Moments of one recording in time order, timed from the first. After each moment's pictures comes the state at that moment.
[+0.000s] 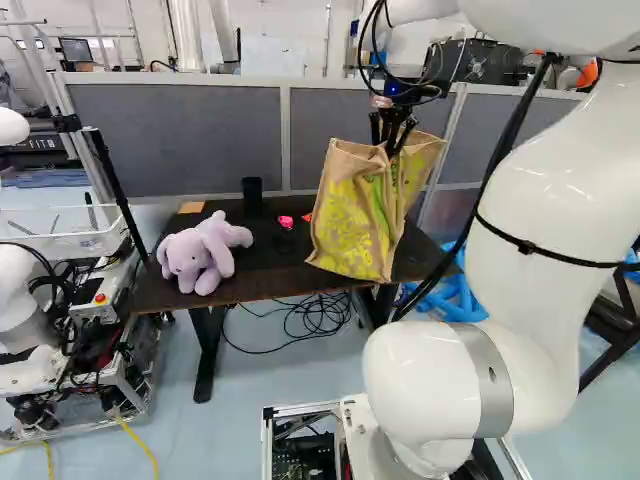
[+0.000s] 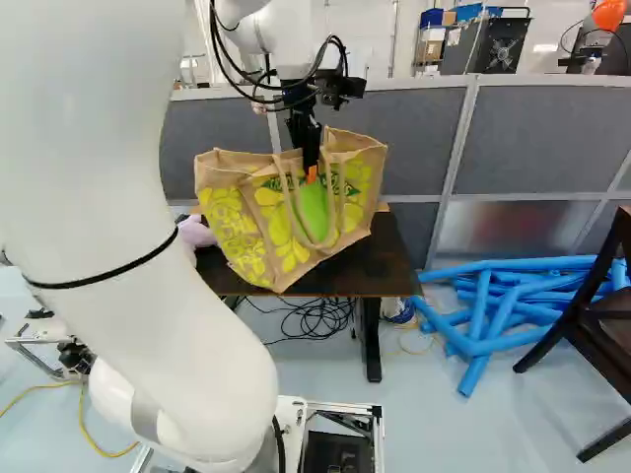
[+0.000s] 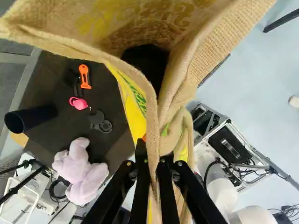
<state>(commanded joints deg) -8.1 -4.9 -76.4 -0.3 -67.0 38.5</state>
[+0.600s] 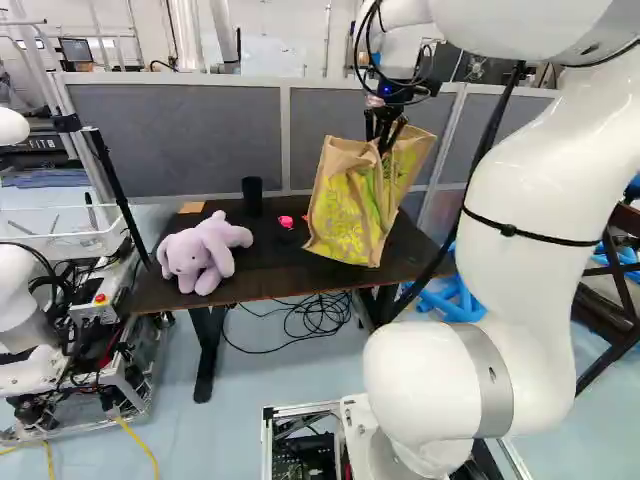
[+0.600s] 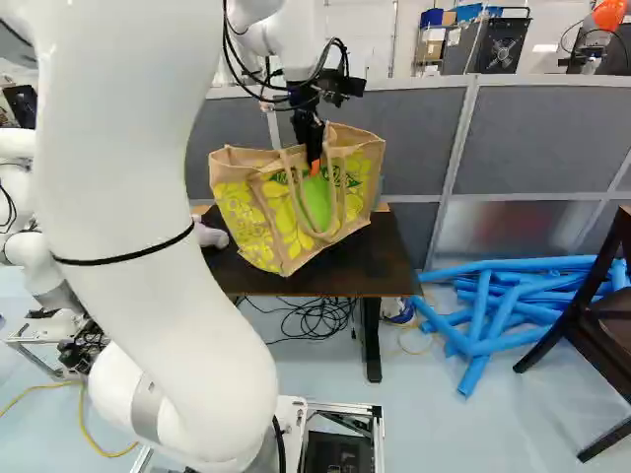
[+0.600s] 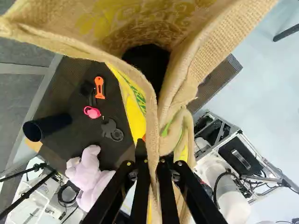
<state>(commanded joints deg) -7.7 -10.9 -82.0 0.6 -64.4 38.5</state>
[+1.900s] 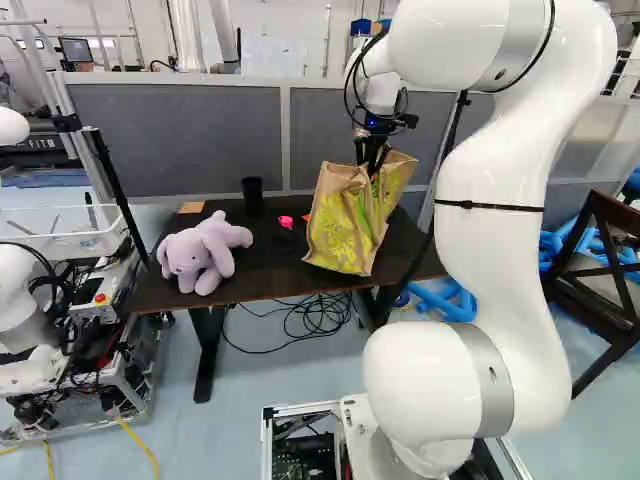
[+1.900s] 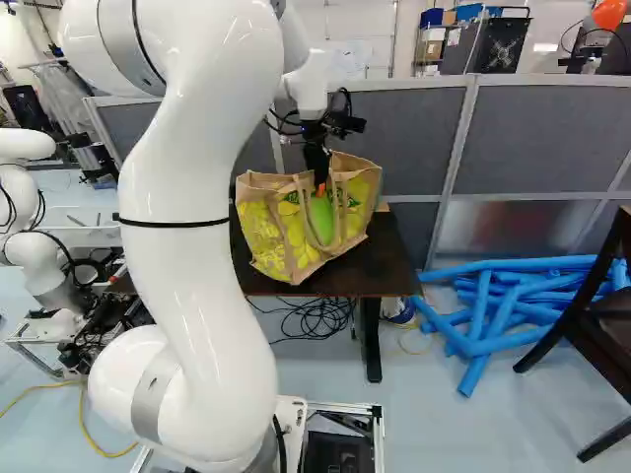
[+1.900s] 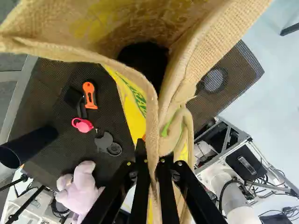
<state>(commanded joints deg) -7.4 -24.9 -87.2 0.7 -61.4 38.5</state>
